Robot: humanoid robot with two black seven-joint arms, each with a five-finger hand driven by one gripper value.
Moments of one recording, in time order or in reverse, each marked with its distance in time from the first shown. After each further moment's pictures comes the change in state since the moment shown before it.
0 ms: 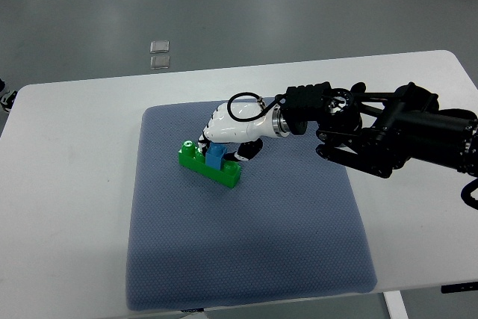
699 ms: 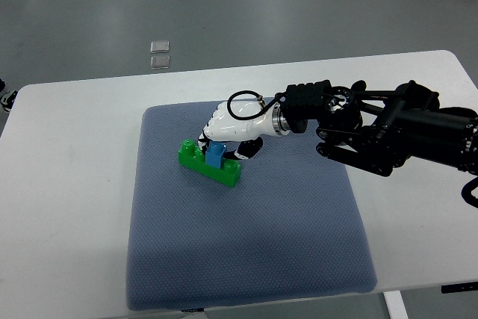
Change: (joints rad) left arm 0.000 0.000 0.000 0.000 0.000 0.000 0.000; right arm 0.006 -0.001 -0.001 0.000 0.001 0.007 0.000
